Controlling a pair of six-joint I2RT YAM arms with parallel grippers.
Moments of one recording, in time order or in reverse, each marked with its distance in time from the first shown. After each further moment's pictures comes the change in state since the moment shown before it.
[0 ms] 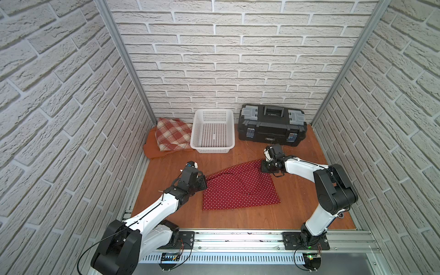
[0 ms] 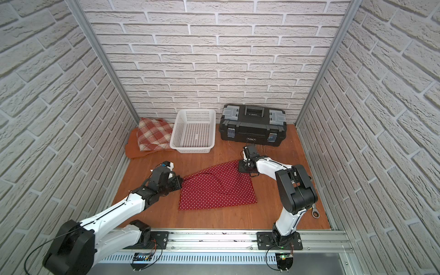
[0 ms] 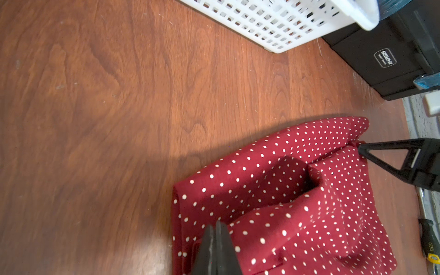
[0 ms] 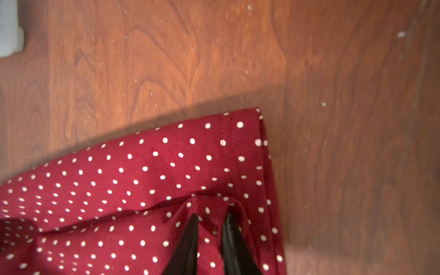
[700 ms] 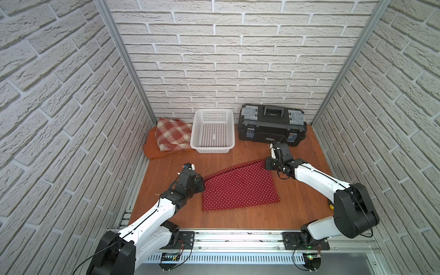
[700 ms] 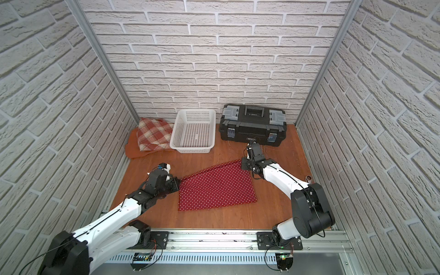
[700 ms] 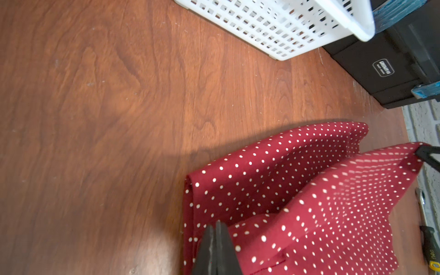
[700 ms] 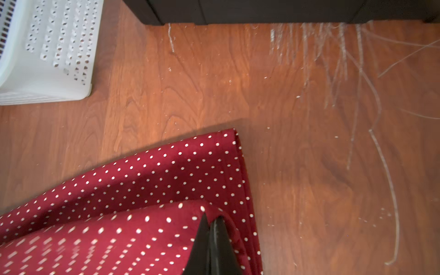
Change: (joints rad) left arm 0.001 -0.103 -0.033 -0.052 -0.042 -0.020; right arm 0.026 -0.270 -0.073 -0.009 0.160 0.010
